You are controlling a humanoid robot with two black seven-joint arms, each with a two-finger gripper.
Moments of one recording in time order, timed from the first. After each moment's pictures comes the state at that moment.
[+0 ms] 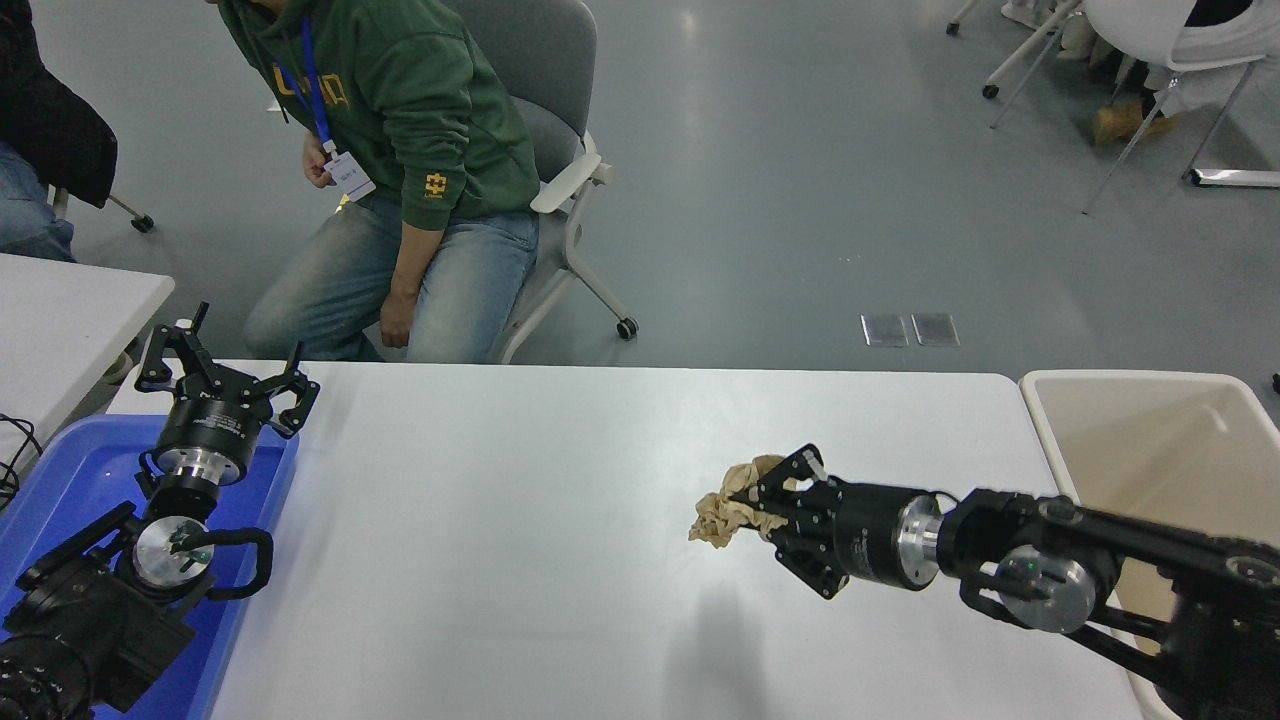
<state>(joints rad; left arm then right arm) -0.55 0.37 -0.86 -0.44 -0.20 -0.59 -0.47 0.70 -0.80 0.45 1.70 -0.14 -0.11 -0.20</state>
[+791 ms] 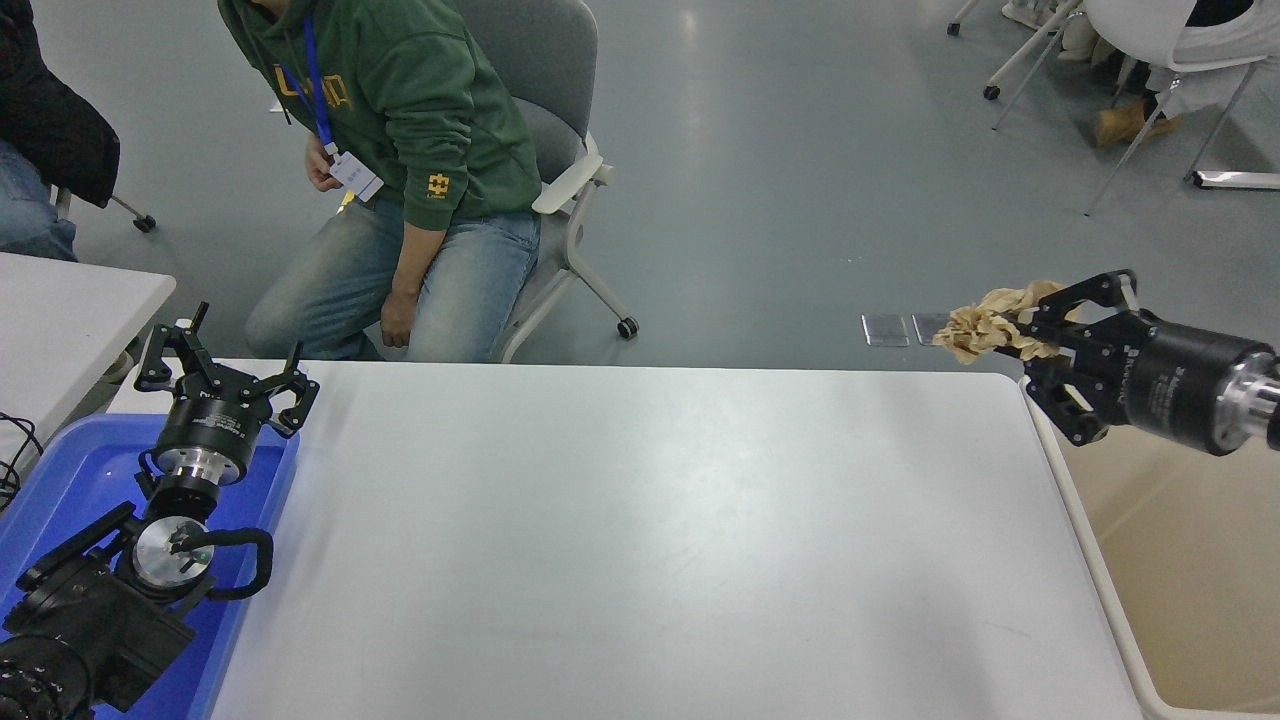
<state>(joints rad) -0.55 0.37 -0.86 -0.44 -0.20 -0.59 -0.47 0.60 -1.21 0.65 1.58 0.08 0.05 -0.08</state>
